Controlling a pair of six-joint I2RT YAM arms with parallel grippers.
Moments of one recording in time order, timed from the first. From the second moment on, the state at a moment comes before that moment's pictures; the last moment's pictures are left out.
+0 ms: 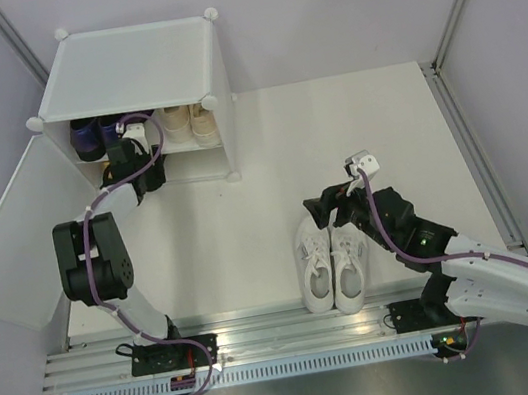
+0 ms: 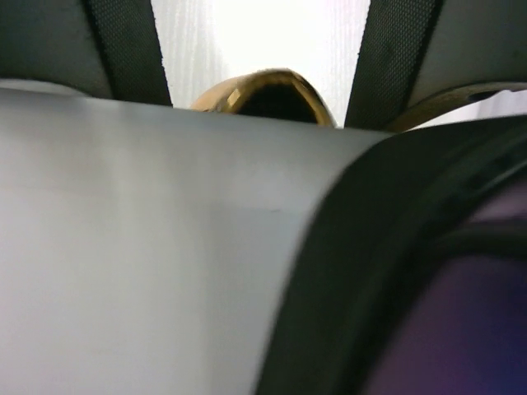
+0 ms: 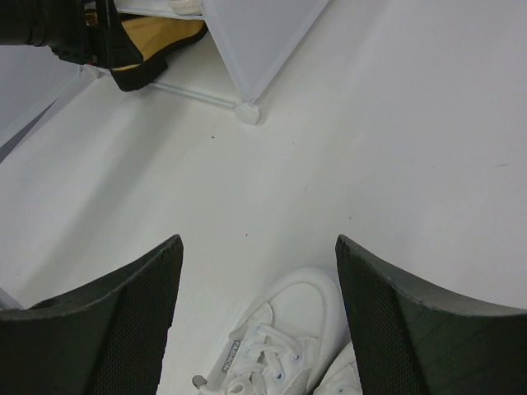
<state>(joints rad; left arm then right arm) 0.07 1.76 1.11 0.04 -0.03 0.14 0.85 0.83 0.52 0.14 0.30 0.36</state>
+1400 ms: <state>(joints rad) 0.10 1.70 1.04 -0.08 -0.10 -0.04 0.85 0.80 0.52 0.14 0.30 0.35</state>
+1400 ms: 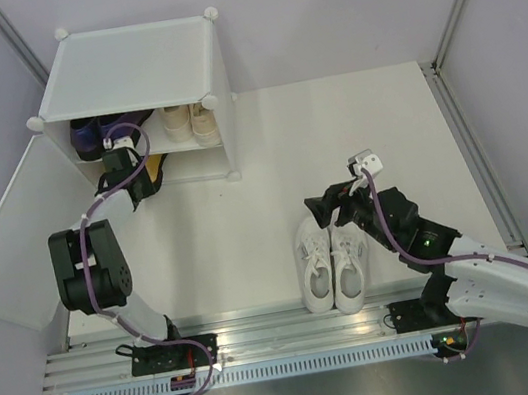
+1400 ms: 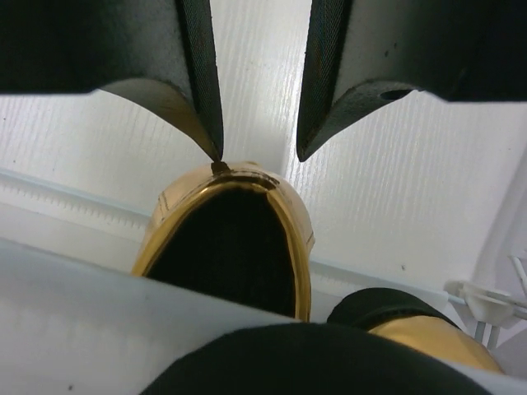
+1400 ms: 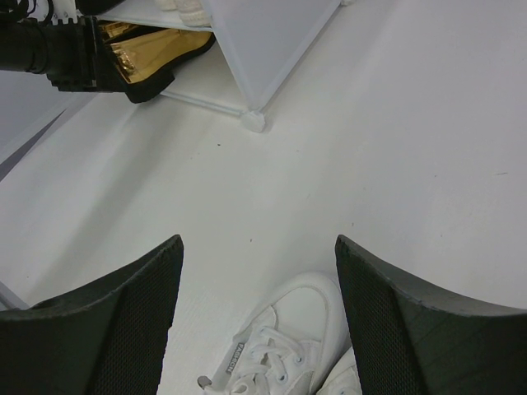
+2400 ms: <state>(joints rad) 0.10 1.75 1.10 -0.07 -0.10 -0.01 0.85 0.88 0.52 0.15 0.34 0.34</state>
